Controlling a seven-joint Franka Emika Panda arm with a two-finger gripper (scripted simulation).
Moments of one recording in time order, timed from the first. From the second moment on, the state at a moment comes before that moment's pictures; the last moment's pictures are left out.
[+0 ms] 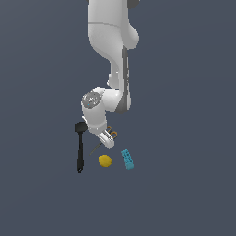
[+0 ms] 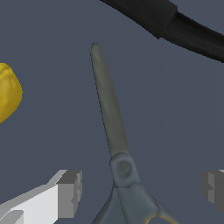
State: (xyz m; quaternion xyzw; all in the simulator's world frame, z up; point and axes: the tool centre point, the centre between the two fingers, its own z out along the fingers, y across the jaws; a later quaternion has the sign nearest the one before) arm -0.017 -0.095 0.028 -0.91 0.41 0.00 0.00
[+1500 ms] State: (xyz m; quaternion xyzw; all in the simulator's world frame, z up) arm -0.014 -0.091 0.039 -0.91 0.41 0.00 0.00
